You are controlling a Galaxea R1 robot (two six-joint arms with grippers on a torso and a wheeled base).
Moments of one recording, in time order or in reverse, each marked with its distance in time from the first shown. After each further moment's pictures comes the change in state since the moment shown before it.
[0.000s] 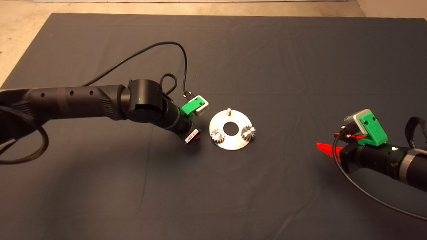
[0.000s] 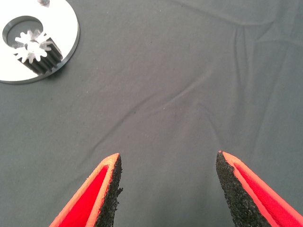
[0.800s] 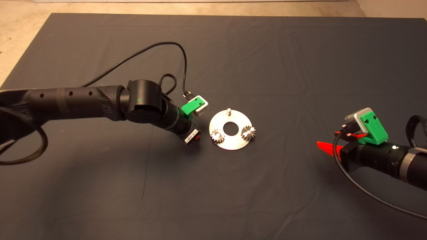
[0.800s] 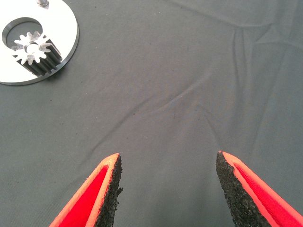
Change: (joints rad) left arm -0.004 -0.004 0.005 0.000 0.007 0.001; right arm 0.004 0.000 0.000 0.000 0.000 0.000
